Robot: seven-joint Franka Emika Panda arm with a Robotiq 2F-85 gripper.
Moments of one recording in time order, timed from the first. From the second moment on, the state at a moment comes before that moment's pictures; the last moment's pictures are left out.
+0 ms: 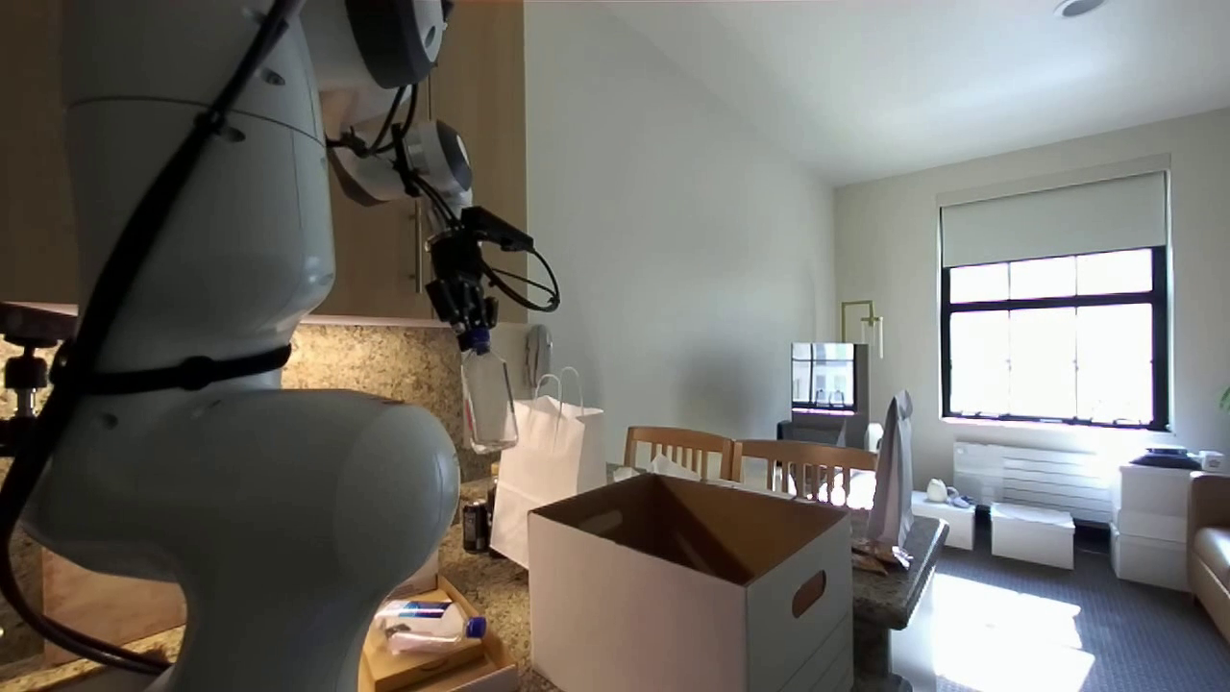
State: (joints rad) arm 0.39 -0.09 0.37 -1.75 -0.21 1.38 -1.06
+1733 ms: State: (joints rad) arm 0.40 0.18 0.39 -2.16 -0.02 2.24 -0.99
